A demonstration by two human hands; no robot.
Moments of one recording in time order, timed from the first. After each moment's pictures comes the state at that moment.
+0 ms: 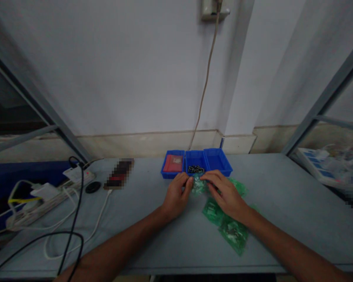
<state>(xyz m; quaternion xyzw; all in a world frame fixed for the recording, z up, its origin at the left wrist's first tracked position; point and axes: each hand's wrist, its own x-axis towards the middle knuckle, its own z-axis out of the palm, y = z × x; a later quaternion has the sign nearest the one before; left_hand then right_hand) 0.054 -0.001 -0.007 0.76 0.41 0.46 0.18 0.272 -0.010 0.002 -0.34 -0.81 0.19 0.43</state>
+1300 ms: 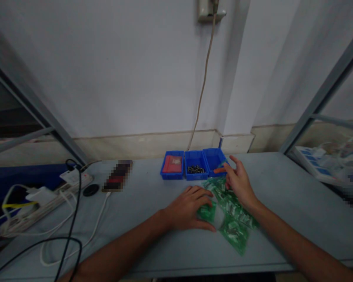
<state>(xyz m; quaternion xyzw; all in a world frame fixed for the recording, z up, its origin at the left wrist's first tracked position) 0.057 -0.016 -0.004 0.94 0.21 0.24 0.16 0.289 0.025 -0.004 -0.49 -0.47 0.41 0.61</state>
